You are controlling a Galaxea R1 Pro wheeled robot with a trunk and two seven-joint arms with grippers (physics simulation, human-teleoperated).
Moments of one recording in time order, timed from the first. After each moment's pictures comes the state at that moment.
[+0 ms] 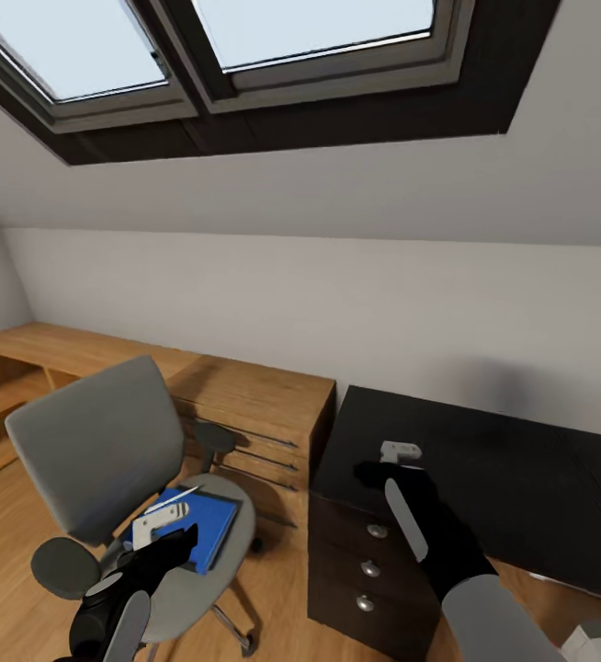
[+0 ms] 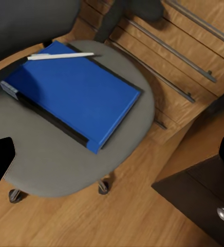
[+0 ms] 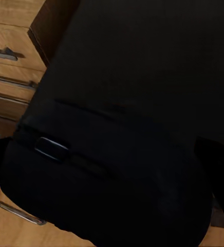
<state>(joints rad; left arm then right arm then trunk) -0.07 -0.05 -0.01 -1.61 0.38 0.63 0.42 -0.60 0.08 0.13 -0.97 -0.25 0.63 -0.26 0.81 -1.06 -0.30</state>
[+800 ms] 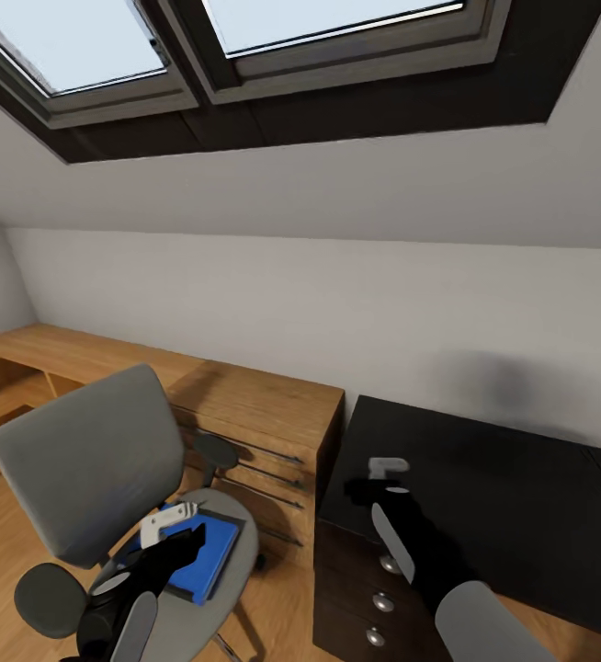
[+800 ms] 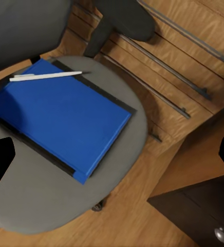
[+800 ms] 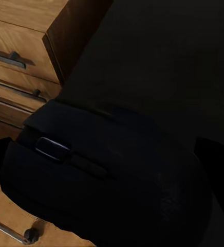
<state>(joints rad) -0.07 -0.05 -0.04 -1.61 0.38 0.64 0.42 -0.60 0.08 0.24 -0.80 -0.25 0.44 -0.25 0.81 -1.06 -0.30</state>
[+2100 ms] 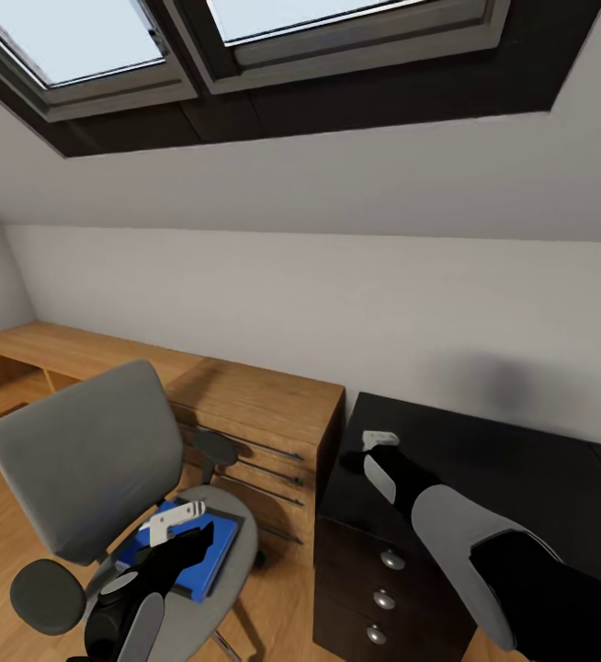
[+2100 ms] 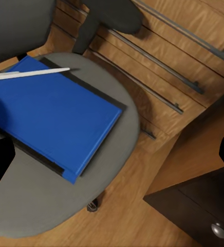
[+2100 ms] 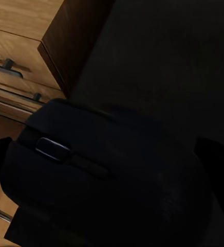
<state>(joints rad) -0.07 -0.06 -0.08 -1.62 0.38 0.64 0.42 -0.99 0.12 0.29 -0.22 -0.39 0.35 -0.19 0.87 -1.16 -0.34</state>
